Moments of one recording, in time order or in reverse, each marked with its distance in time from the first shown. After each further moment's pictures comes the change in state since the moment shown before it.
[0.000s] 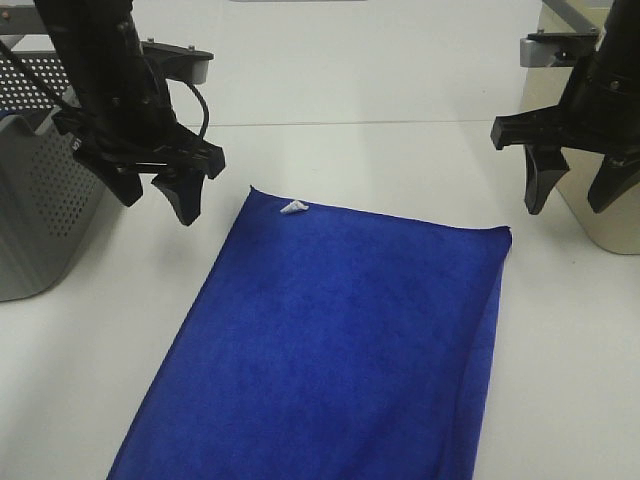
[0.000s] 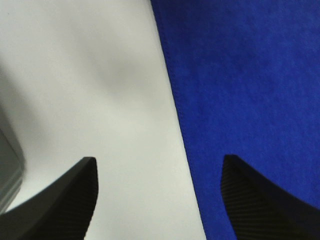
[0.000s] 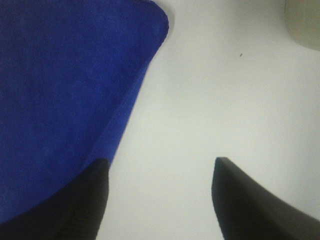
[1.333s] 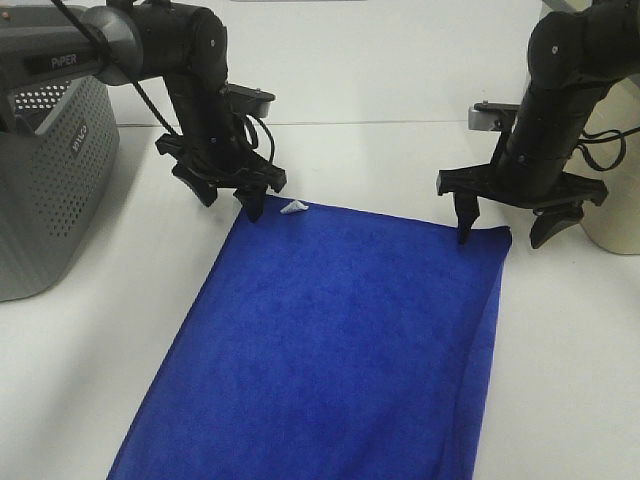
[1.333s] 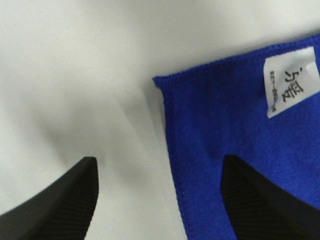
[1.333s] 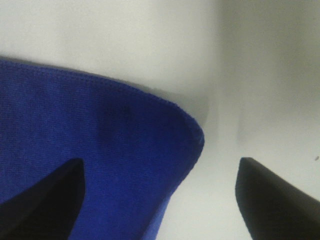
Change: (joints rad) left arm 0.005 0.510 -0.553 0.010 -0.031 0.026; right arm 0.000 0.303 -0.042 0.009 -0.301 0.093
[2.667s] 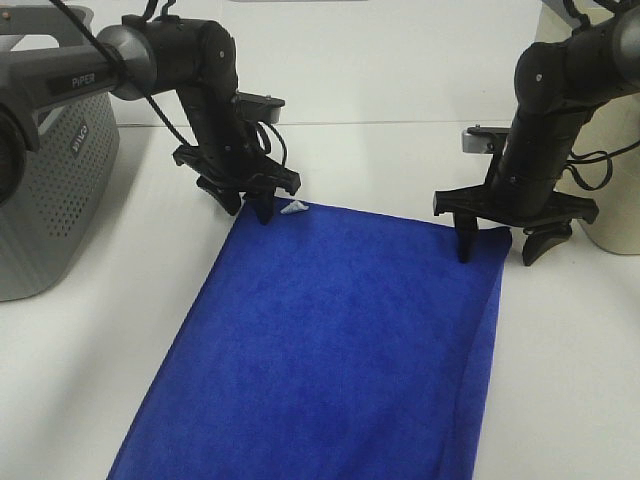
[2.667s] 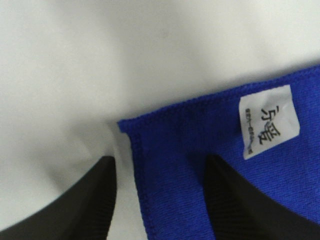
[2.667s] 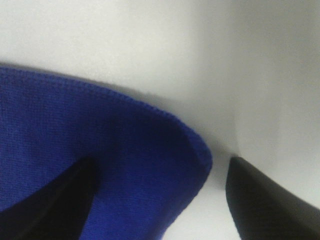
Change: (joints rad) left arm -0.003 0.069 -0.065 -0.073 -0.010 0.007; right arm 0.000 0.071 -0.005 -0.004 -0.013 0.000
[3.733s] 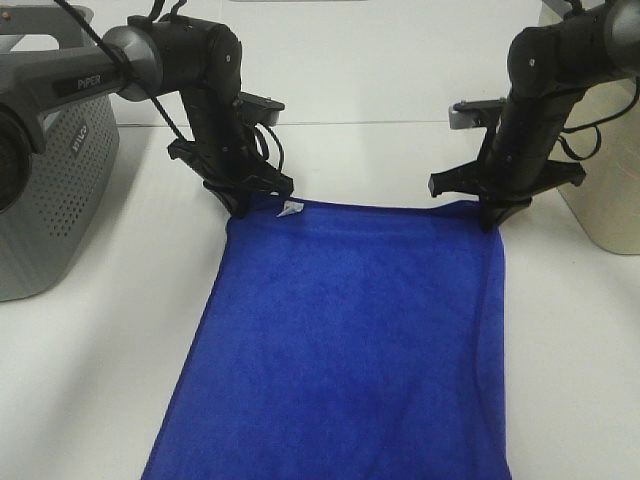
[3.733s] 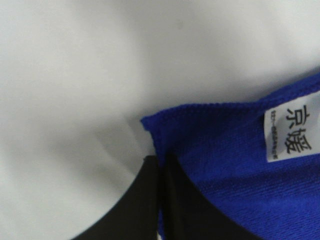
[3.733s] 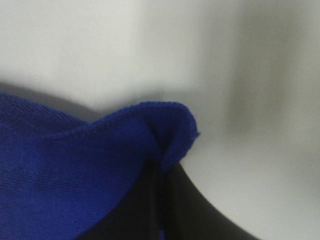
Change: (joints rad) left arm -0.005 0.004 -0.021 0.111 0.018 -0.018; right arm 0.000 0.016 -0.103 -0.068 -0.049 -0.123
